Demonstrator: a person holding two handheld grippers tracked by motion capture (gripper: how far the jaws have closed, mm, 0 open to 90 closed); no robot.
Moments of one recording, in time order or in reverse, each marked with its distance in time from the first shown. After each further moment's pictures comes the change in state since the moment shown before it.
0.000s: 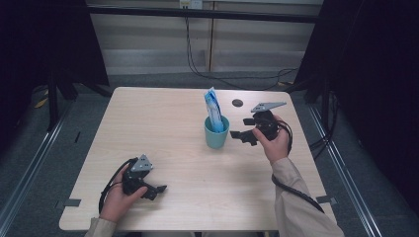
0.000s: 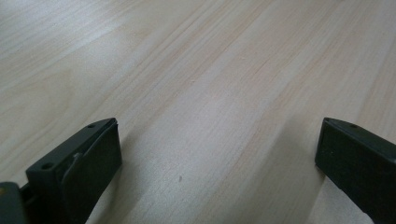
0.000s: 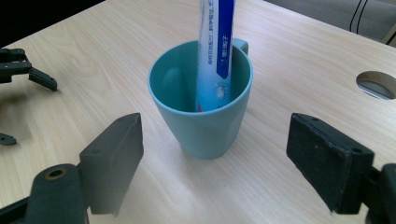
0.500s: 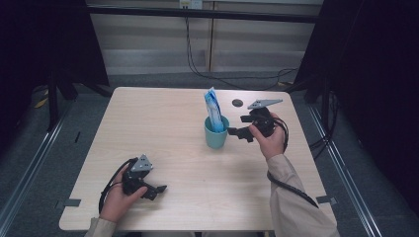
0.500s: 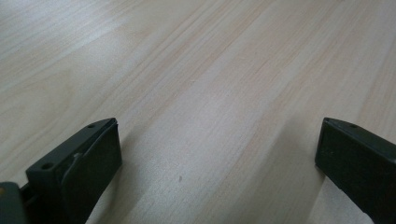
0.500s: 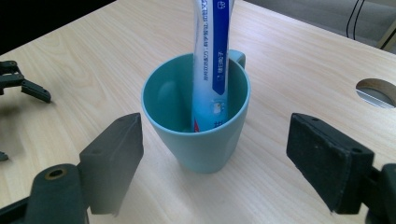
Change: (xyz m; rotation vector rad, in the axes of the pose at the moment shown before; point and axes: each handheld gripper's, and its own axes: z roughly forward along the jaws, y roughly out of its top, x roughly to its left) left arm 0.000 0.000 0.000 -0.001 0.000 -0.001; right arm -0.001 0.009 0.010 -0.013 -0.010 0.016
